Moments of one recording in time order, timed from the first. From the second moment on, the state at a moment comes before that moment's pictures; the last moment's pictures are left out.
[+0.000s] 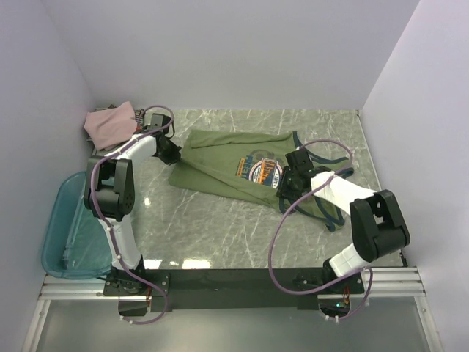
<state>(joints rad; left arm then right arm) -0.15 1.94 1.41 -0.52 -0.06 -1.01 0.35 1.52 0.86 -0.40 0.01 0.62</state>
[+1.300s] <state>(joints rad) -0.15 1.98 1.44 -0.52 -0.08 -1.00 0.23 1.64 1.01 -0.45 0.09 0.59</state>
